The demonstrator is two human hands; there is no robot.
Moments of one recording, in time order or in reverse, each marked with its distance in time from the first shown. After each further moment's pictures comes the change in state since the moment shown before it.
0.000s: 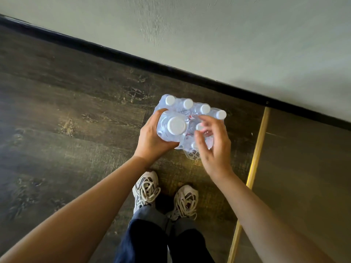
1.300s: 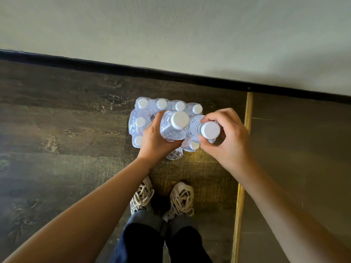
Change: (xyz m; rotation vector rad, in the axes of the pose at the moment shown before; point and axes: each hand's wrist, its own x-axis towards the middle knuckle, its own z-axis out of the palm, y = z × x) left_hand 0.006 0.038 0.058 0.031 -0.160 0.030; right_hand 0.005 0.011 -0.093 -0.242 -0.024 0.031
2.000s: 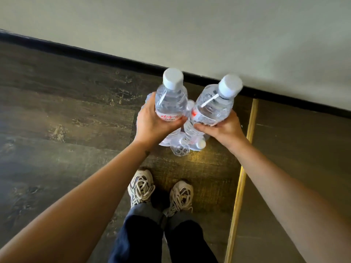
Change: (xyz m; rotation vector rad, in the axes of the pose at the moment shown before) left_hand 0.010 0.020 -0.044 -0.067 0.134 -0.068; right_hand 0.035 0.023 0.037 0.436 -0.196 0.315
